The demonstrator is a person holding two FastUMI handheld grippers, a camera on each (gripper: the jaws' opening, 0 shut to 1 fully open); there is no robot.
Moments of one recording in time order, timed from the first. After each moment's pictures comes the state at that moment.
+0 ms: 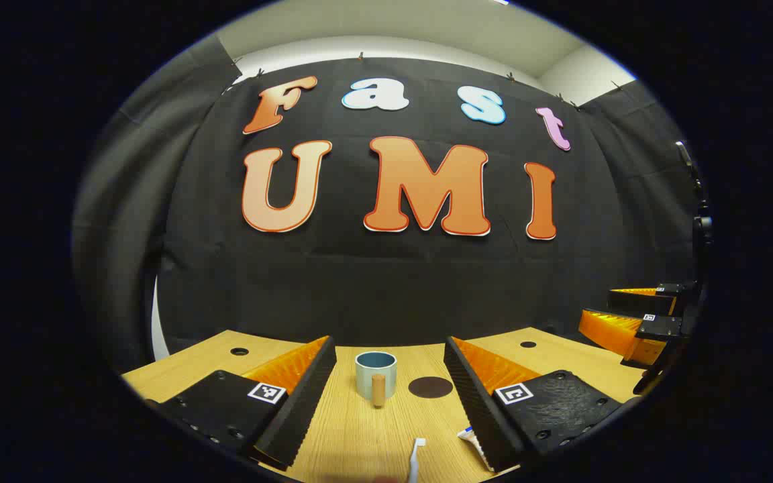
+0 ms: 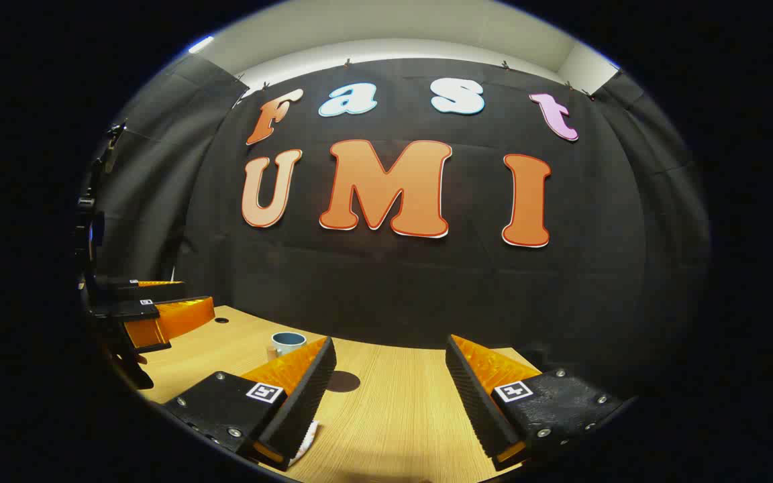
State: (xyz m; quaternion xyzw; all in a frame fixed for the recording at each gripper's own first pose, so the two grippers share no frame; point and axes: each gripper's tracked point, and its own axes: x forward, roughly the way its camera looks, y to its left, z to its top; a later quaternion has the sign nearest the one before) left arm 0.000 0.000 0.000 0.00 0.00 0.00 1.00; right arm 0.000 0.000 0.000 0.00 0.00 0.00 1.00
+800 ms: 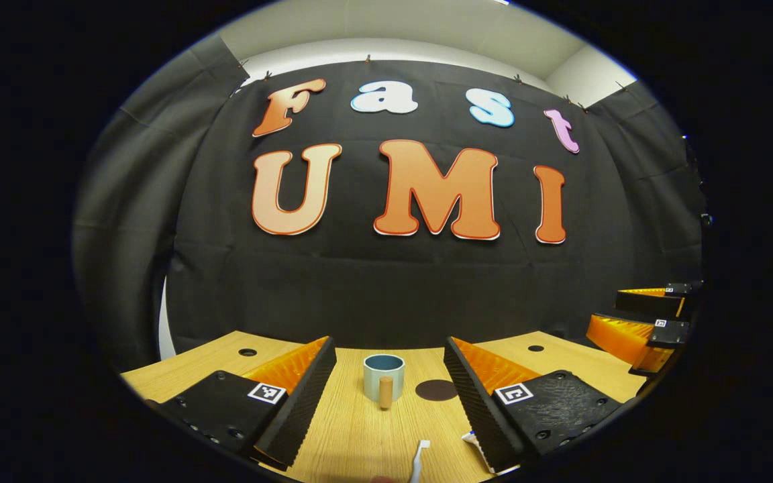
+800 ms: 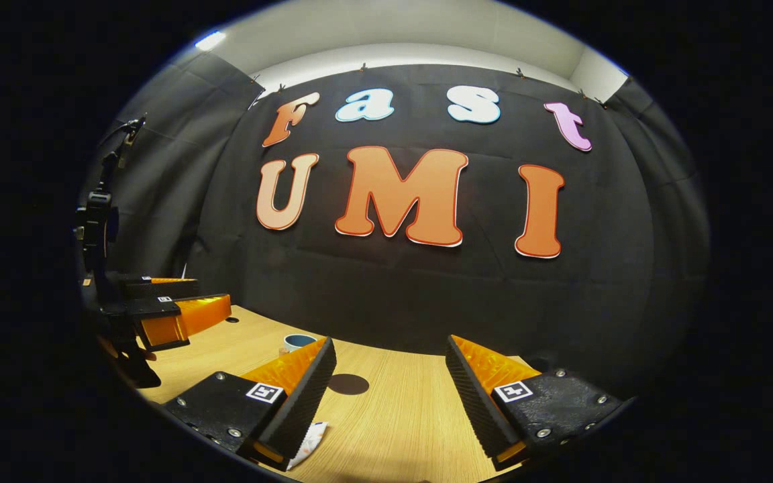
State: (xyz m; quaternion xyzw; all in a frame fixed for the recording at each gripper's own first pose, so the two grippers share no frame) left arm -0.002 0.010 0.002 0.00 0.00 0.02 1.00; right arm -0.006 0.018 0.007 -0.01 -0.01 0.03 1.00
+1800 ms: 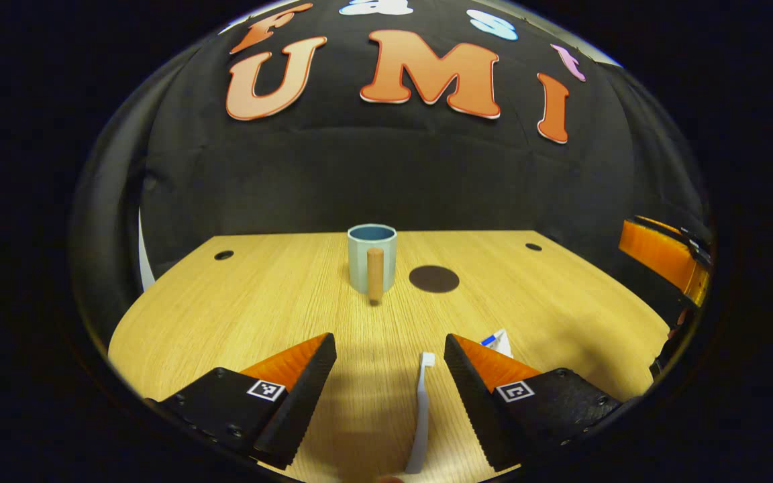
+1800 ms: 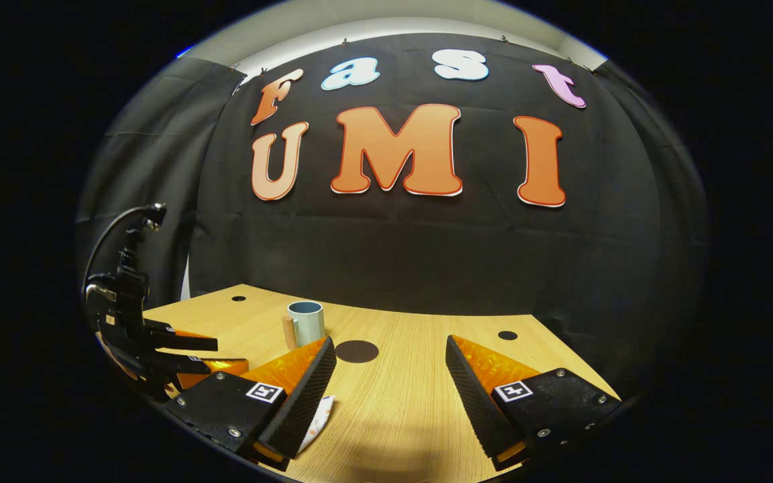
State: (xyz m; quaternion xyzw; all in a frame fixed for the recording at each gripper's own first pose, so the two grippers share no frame) left arm -0.012 -0.001 -0.162 0.00 0.27 -0.02 0.96; right arm -0.007 0.018 -0.052 0.03 0.08 0.04 1.00
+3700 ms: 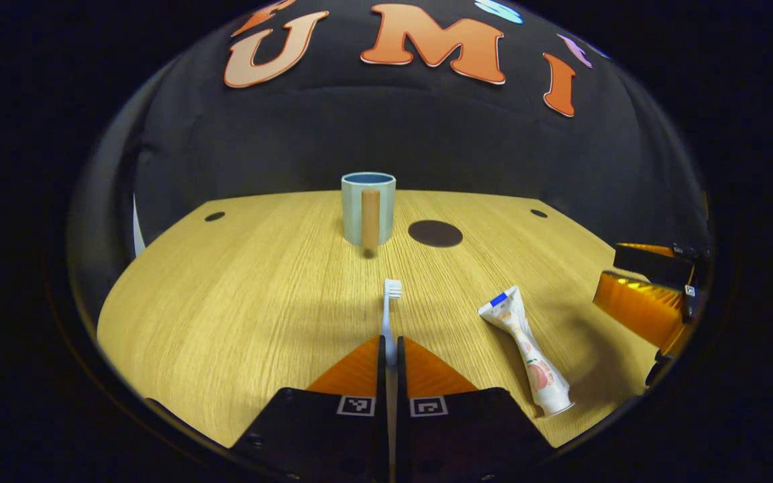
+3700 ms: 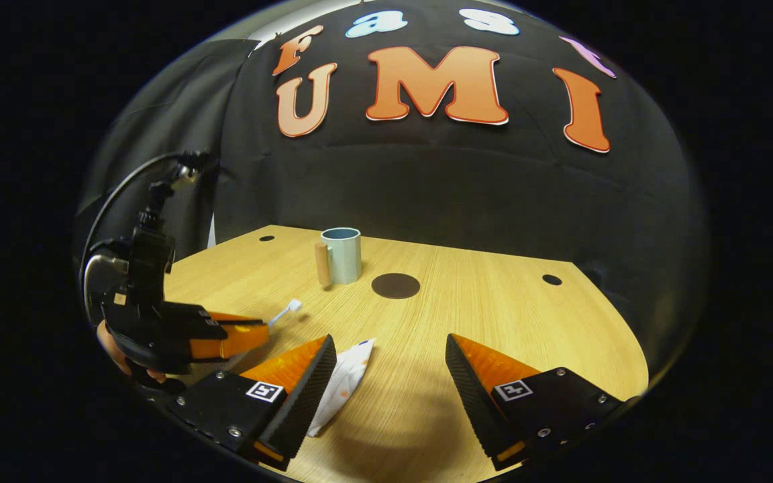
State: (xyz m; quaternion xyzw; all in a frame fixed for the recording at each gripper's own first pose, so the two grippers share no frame) left arm -0.012 0.005 -0.176 0.00 0.29 -0.01 0.96; right arm -0.022 0.077 -0.136 0.01 0.21 0.12 0.97
